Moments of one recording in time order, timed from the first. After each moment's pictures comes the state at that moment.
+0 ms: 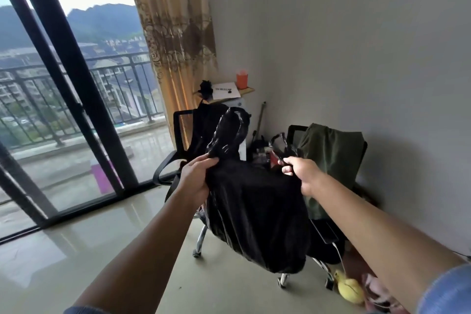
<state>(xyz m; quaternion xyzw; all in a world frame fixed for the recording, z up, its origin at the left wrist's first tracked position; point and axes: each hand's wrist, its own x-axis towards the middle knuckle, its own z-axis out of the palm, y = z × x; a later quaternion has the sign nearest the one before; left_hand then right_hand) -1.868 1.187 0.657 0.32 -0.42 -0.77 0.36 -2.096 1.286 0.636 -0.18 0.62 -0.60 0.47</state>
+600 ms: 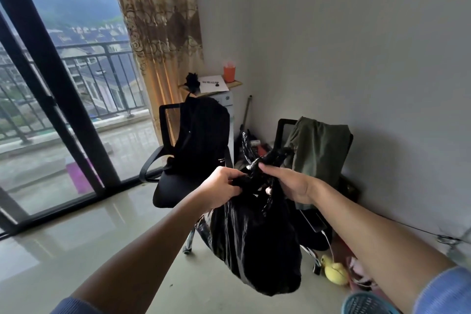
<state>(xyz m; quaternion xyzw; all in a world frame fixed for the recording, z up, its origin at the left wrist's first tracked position) -1.864 1.187 0.632 0.26 -0.79 -0.53 0.15 -2.052 1.289 0.622 -0.37 0.60 -0.42 0.57</state>
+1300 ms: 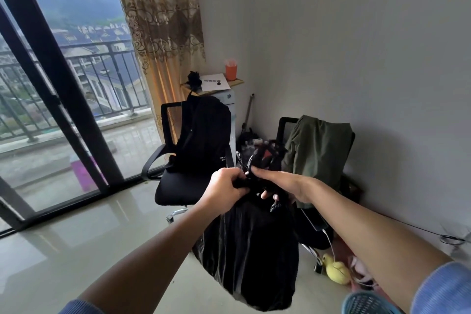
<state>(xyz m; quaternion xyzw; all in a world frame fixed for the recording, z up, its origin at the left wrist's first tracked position) -1.876 1.201 0.617 0.31 -0.84 -0.36 0.25 -2.054 1.286 0.621 -0.38 0.73 -0.26 0.51</state>
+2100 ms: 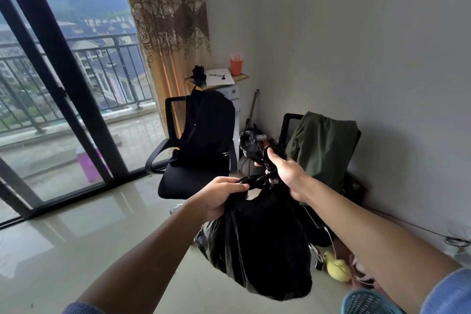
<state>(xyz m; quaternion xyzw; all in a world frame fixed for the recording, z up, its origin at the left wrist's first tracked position) -1.860 1.205 0.612 0.30 -0.54 -0.78 0.10 -2.044 1.281 0.615 -0.29 0.64 -0.55 0.45</state>
